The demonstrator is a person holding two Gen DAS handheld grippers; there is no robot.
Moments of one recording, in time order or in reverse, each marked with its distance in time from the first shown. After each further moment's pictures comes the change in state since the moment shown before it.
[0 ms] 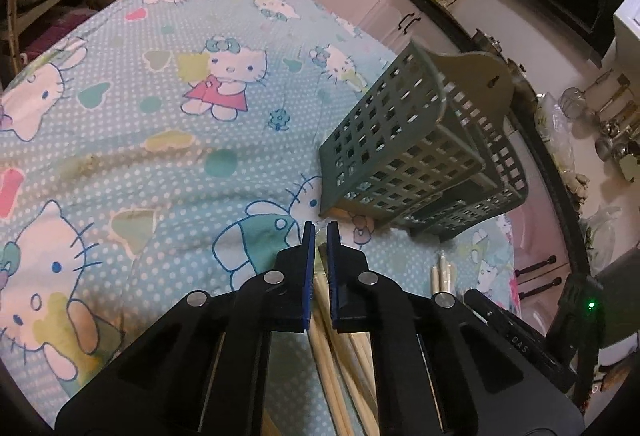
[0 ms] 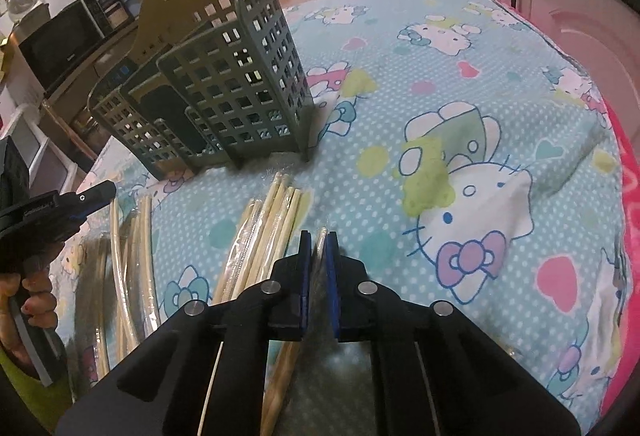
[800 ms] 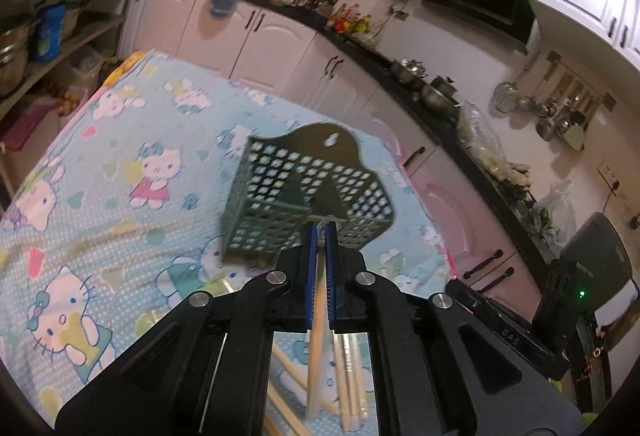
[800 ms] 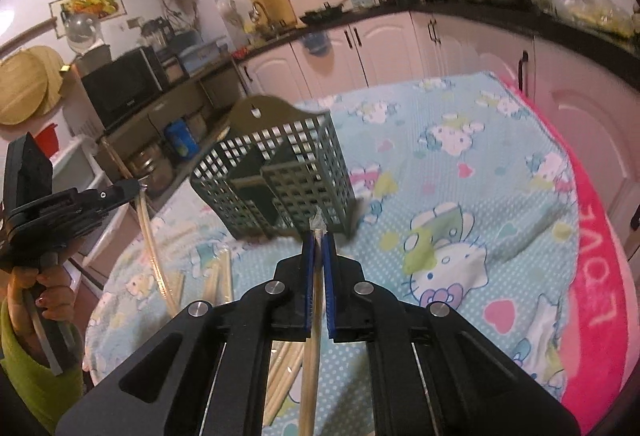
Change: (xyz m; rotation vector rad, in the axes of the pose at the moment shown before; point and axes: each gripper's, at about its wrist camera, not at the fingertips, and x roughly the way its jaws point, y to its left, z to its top) left arm -0.084 -0.094 0.003 0.207 -0.178 -0.123; right arm -0.109 0.006 0.010 -0.058 -0.264 0.145
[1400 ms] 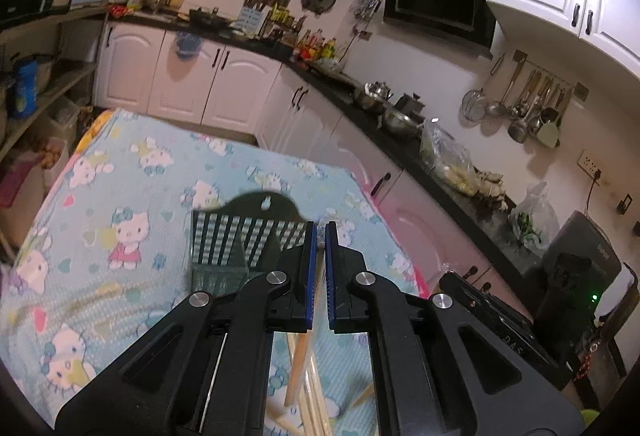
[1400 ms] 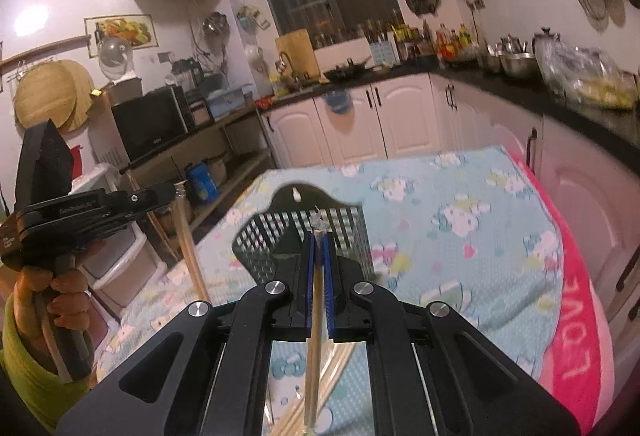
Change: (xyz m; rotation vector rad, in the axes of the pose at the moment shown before) left arm -0.021 -0.056 0.042 0.104 -0.104 -0.051; right arm -0.050 0.029 0.045 -0.081 -0.197 0.041
